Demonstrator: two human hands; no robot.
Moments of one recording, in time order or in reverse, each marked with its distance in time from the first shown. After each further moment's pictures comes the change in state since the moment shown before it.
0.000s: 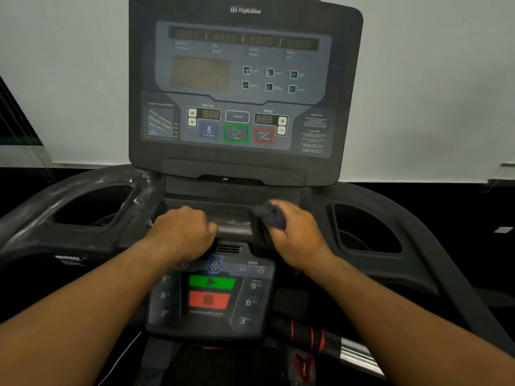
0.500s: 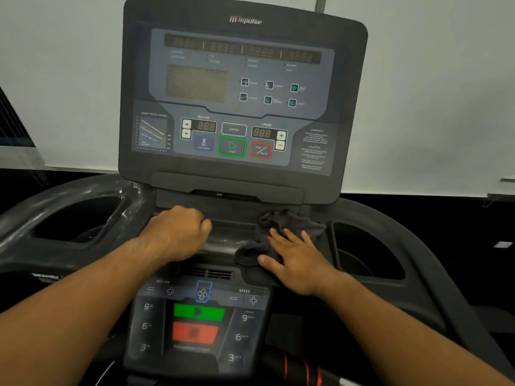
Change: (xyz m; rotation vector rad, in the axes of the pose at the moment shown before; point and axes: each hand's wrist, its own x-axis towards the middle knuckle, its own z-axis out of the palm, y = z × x) left_hand 0.039 -0.001 -0.013 -0.136 -0.036 -0.031; right_hand 0.013 0.054 -0.004 -0.465 -0.629 0.137
